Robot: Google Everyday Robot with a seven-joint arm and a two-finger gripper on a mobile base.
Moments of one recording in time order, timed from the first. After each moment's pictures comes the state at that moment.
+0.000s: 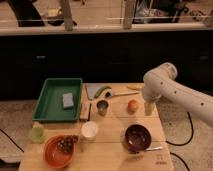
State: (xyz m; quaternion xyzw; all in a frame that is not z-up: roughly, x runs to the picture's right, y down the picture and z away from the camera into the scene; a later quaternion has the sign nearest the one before) arm 0.231 0.082 0.781 -0.23 -0.01 -0.02 0.97
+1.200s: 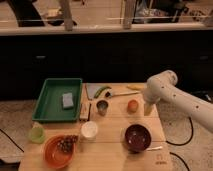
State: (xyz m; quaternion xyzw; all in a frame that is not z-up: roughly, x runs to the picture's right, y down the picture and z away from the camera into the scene) arm 0.246 0.092 0.842 -0.22 -0.03 0.00 0.97
